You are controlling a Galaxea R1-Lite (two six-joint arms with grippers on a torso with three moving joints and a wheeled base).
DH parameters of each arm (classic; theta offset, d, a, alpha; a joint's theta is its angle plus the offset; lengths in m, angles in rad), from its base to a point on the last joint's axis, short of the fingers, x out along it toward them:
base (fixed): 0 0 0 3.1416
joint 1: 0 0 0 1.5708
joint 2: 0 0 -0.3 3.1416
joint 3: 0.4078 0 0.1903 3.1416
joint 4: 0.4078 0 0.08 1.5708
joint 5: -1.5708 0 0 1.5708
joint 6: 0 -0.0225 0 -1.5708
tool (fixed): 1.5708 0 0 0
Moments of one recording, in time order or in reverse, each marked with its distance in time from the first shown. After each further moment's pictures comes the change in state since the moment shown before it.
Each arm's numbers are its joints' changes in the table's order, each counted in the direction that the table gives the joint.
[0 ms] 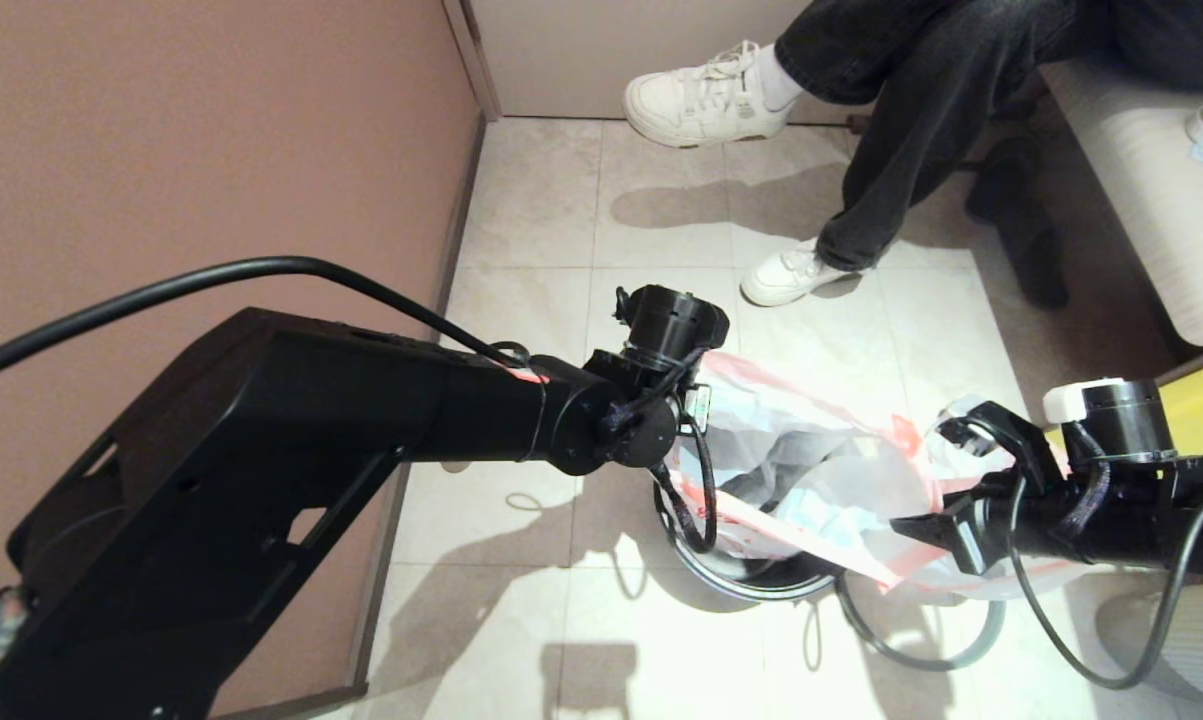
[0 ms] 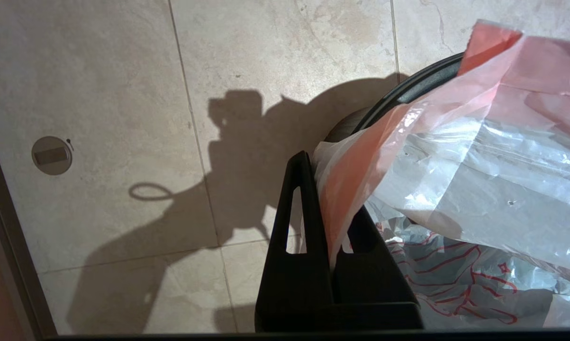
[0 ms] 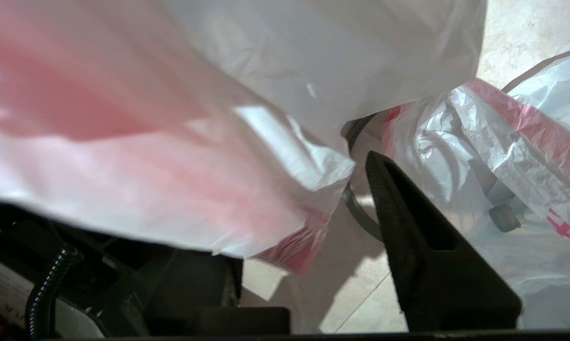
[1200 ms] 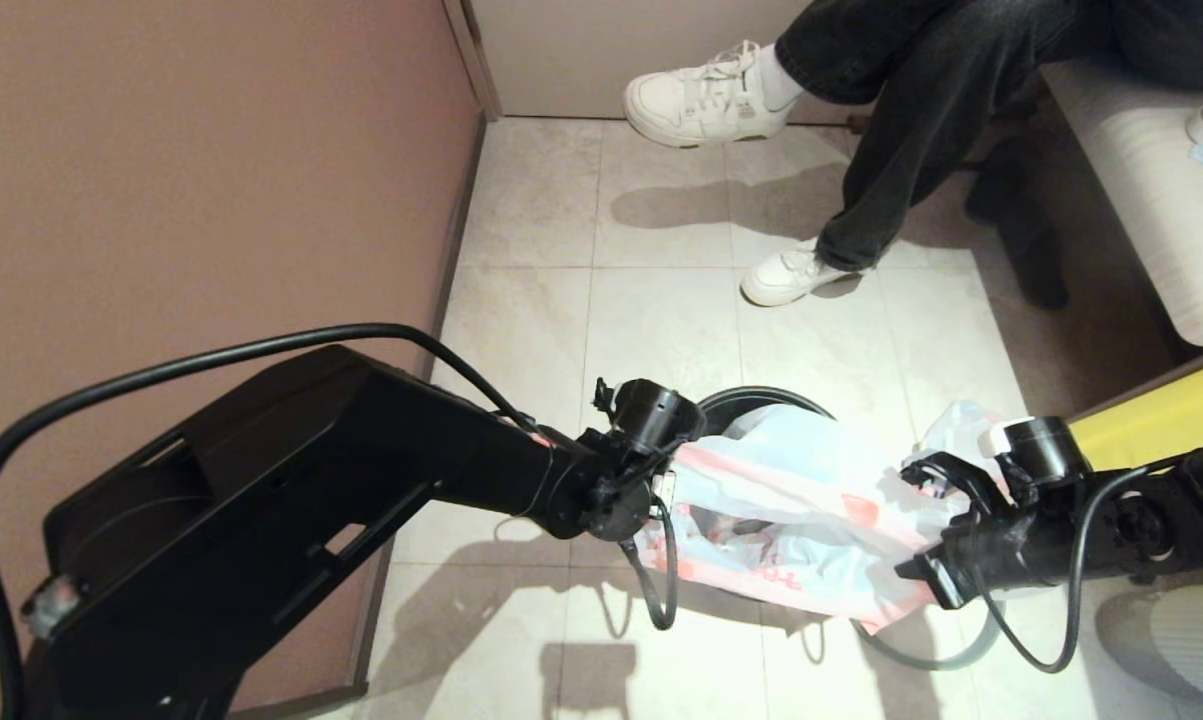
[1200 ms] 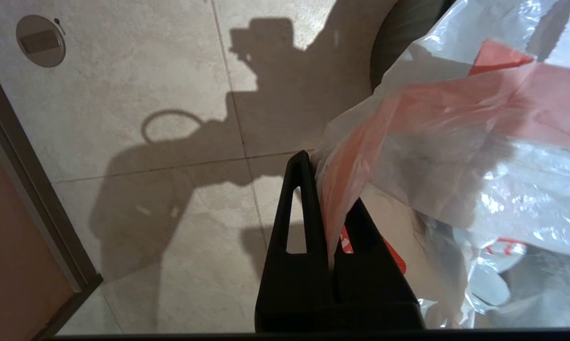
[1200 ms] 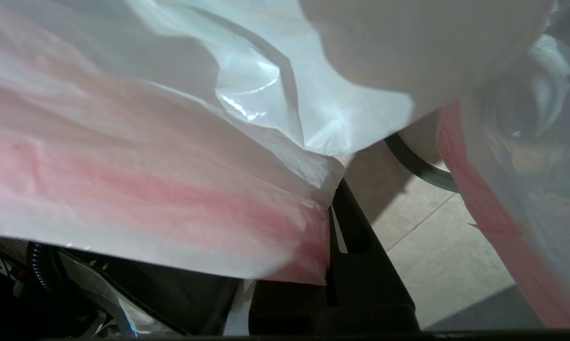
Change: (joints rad) left arm -0.032 0.038 -0.236 -0.005 0.001 0.089; right arm 0.019 0.211 0.098 0.169 0.001 -0.002
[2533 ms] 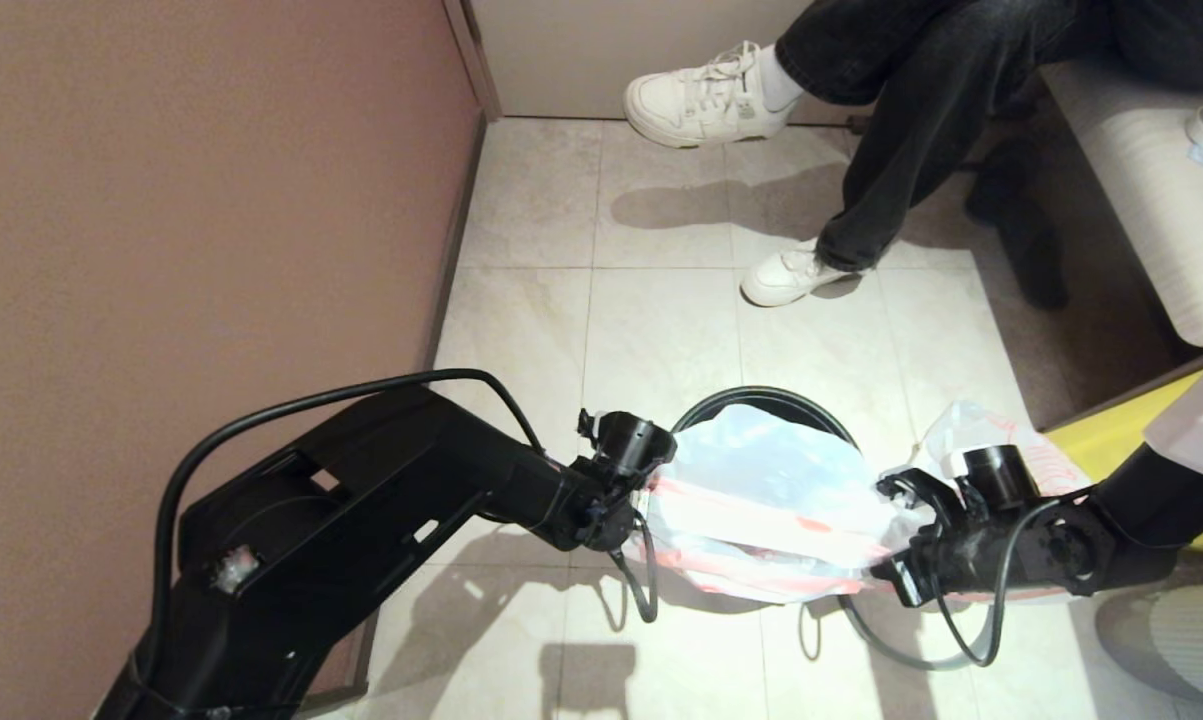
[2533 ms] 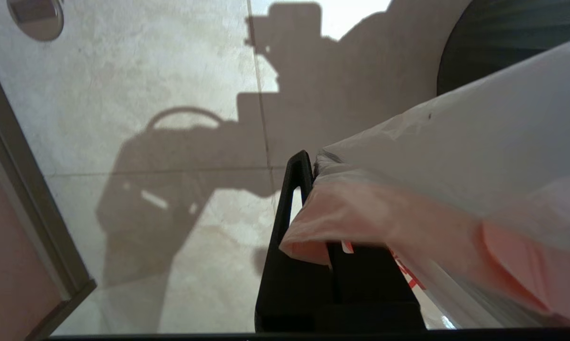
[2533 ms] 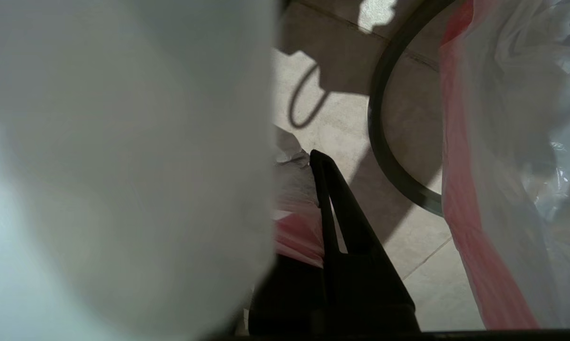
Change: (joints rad) left arm -0.097 0.174 0.052 -0.104 0.021 -0.004; right arm 0.020 0.207 0.016 -0.205 -0.035 -0.054
